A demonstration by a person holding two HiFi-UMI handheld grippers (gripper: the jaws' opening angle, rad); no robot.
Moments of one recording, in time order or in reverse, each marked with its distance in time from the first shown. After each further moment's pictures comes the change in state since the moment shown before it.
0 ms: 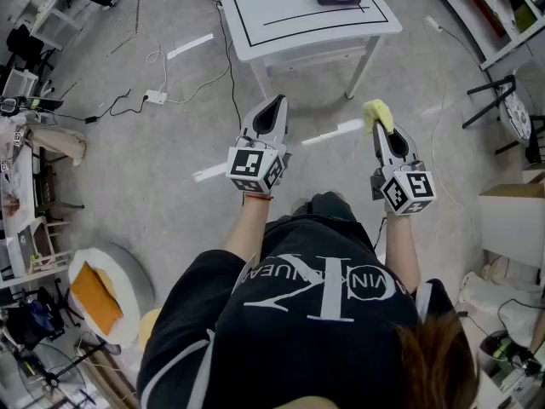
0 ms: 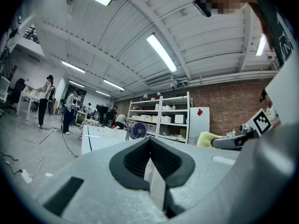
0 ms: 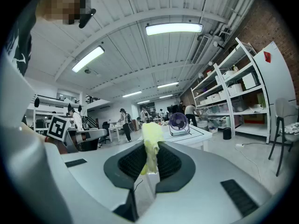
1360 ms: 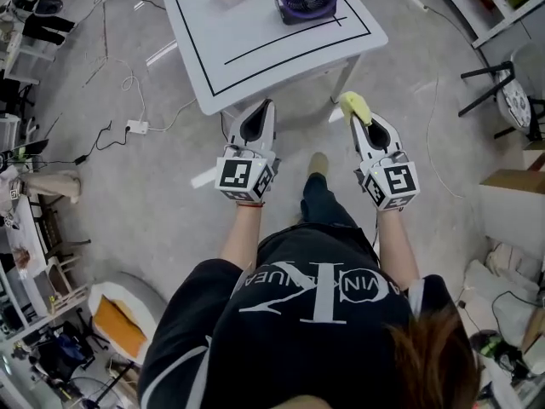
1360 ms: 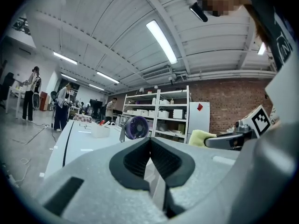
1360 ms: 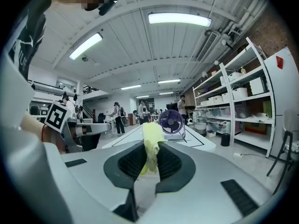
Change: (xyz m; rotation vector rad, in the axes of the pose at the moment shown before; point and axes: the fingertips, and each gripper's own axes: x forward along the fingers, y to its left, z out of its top) left arm 0.200 0.048 -0.032 0.005 0.076 -0.060; right arm 0.165 -0.115 0.004 -0.093 0.070 -0.019
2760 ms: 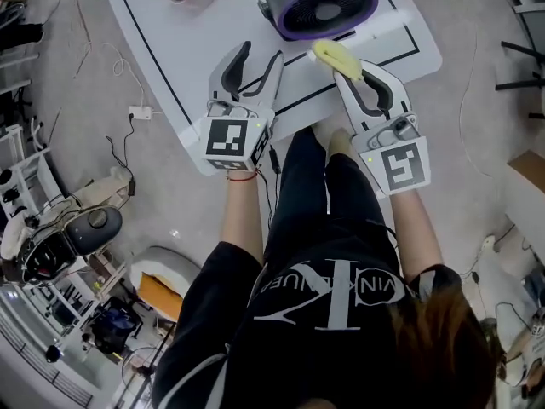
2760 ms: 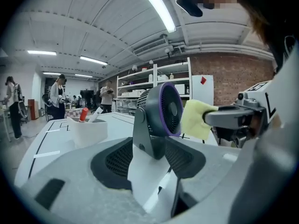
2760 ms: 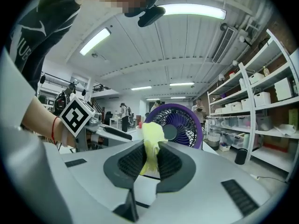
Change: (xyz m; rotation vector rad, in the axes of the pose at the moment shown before) left arm 0.263 0.140 -0.038 0.146 0.279 -0.049; right arm 0.265 -0.085 0.030 -0.149 -0.040 0.163
